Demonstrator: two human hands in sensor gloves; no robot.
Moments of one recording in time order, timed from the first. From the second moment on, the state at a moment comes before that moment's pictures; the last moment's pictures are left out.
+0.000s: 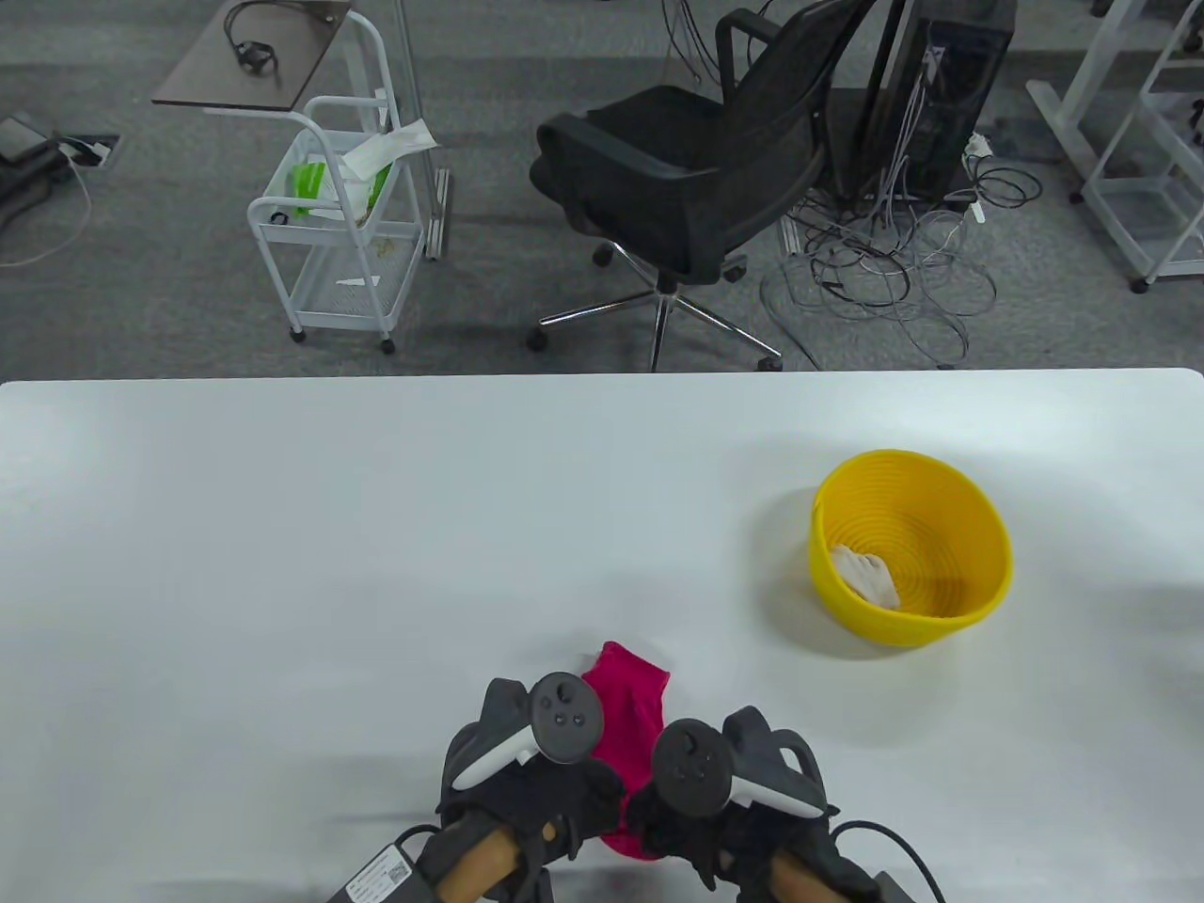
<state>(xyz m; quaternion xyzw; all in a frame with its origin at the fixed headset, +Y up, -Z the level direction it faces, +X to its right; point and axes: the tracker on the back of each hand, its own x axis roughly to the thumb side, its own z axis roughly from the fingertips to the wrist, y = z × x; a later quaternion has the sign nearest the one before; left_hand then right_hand) -0.085 -0.734 -0.232 -0.30 -0.16 0.18 0.92 0.076 -0.725 -0.205 0.25 0.21 0.94 0.09</state>
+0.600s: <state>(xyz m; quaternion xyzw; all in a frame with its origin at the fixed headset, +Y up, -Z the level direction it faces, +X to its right) -0.083 -0.757 -0.235 -0.32 -0.16 0.17 0.92 0.061 -0.759 -0.199 0.23 0.15 0.96 -0.01</state>
